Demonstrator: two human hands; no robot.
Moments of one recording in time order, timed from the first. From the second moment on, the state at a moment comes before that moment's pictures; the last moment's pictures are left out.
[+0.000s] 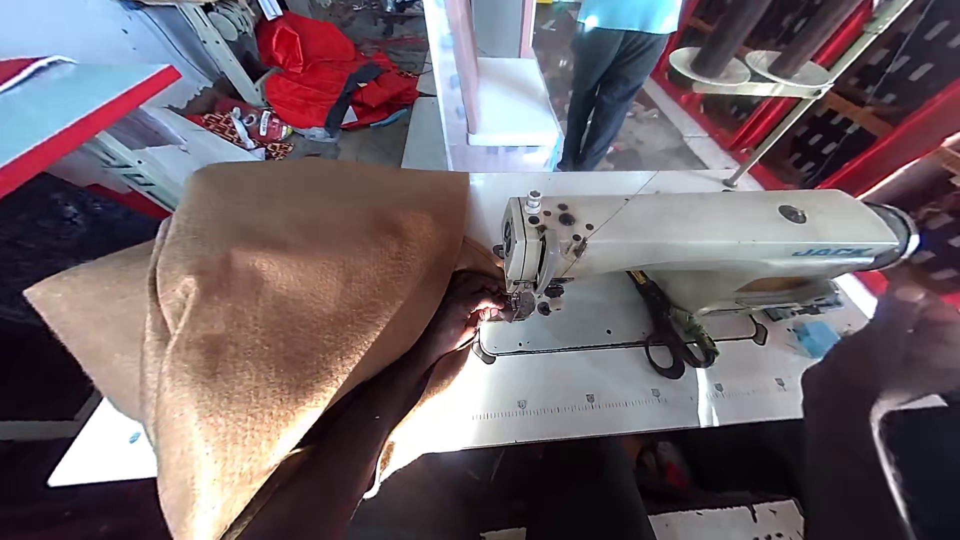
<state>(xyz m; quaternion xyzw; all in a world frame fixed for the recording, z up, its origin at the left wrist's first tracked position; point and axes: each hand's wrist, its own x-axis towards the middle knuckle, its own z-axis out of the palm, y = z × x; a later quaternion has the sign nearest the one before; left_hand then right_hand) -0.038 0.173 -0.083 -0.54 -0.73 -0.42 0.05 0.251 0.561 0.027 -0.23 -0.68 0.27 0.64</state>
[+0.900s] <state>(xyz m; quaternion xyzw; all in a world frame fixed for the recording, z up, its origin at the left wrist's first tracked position) -0.045 0.178 -0.083 -0.50 -0.75 -0.42 0.08 0.221 0.678 0.060 -0.33 -0.74 0.35 0.48</state>
